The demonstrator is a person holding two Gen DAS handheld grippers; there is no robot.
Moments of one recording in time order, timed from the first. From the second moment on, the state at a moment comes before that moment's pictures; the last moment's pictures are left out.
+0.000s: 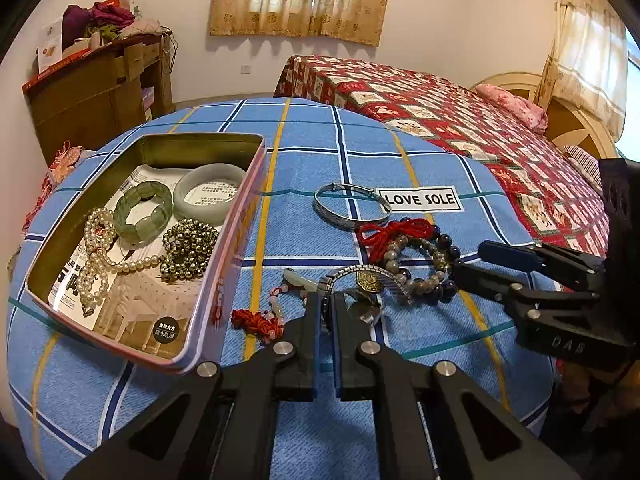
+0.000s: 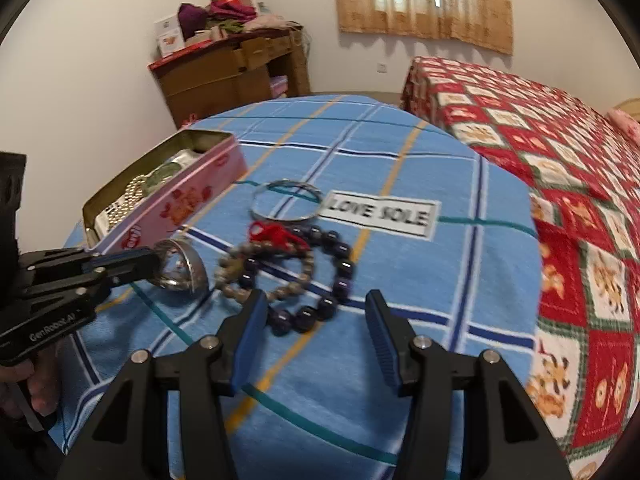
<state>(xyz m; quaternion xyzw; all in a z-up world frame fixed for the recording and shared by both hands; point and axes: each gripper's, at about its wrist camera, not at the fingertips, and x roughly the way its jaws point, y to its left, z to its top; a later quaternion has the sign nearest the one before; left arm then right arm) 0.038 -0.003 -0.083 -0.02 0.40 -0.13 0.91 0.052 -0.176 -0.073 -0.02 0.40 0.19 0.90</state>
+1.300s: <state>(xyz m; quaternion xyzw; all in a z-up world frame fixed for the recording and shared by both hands) 0.038 0.006 -0.045 -0.02 0.36 -0.13 0.92 0.050 -0.161 -0.033 -0.01 0.37 0.24 0.90</state>
